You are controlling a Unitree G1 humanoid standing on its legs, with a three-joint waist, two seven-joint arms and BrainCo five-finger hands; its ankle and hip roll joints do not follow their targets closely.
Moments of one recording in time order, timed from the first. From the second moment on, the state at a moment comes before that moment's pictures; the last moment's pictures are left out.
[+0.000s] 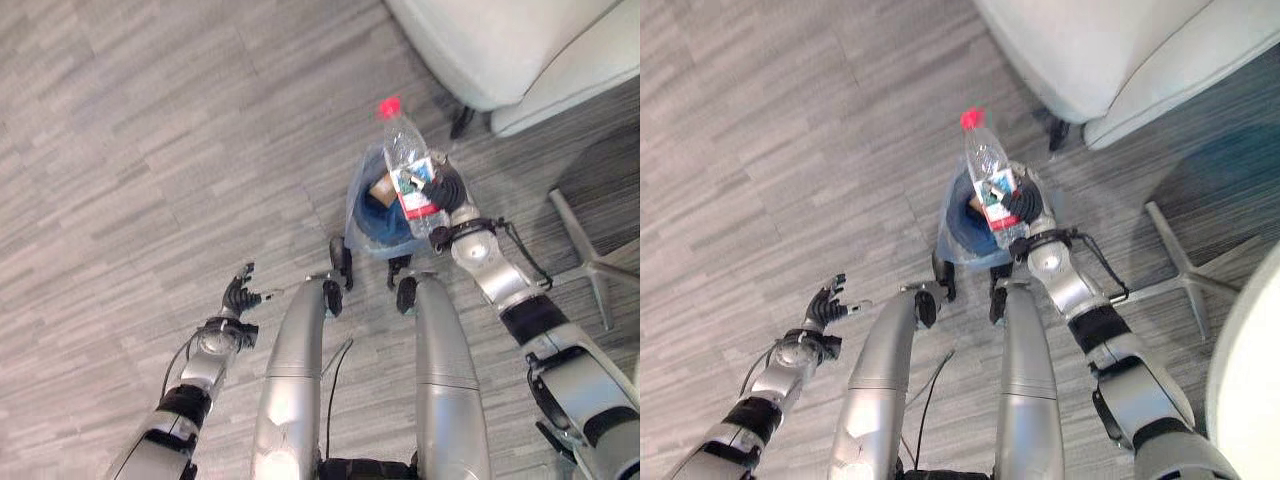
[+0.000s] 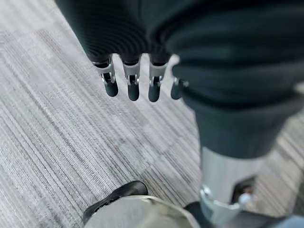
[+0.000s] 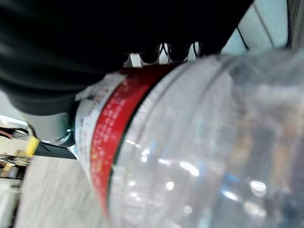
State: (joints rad) left arm -0.35 0.40 -0.25 0.71 -0.22 -0.11 0.19; right arm -0.82 -0.47 0.45 0.59 -0.05 -0.06 -0.36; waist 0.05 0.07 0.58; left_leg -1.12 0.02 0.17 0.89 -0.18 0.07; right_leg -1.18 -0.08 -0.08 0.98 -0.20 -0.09
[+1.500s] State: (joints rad) left arm -0.35 0.40 -0.35 0.76 -0.25 -0.13 0.22; right arm -0.90 -0.43 0.94 1.06 -0.64 0.04 -0.29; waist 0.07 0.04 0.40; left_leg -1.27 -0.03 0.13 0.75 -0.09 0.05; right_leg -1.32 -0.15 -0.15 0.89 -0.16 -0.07
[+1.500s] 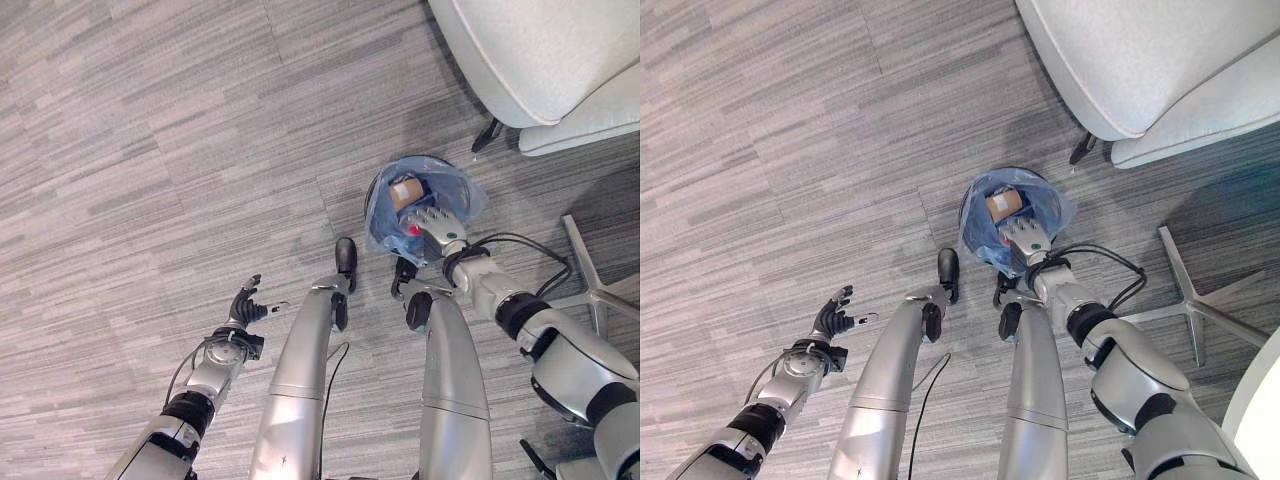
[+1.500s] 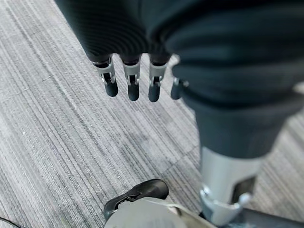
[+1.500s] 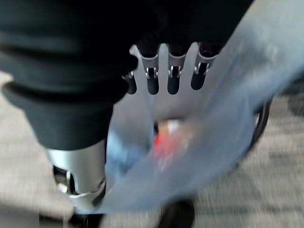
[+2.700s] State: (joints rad) left arm -0.28 0.35 -0.26 0.77 -0.22 -0.09 0.17; right arm -0.47 -0.38 0.46 0.61 0.00 -0.04 -0.22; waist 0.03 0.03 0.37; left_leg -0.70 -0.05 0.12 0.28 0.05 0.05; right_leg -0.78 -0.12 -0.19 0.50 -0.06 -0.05
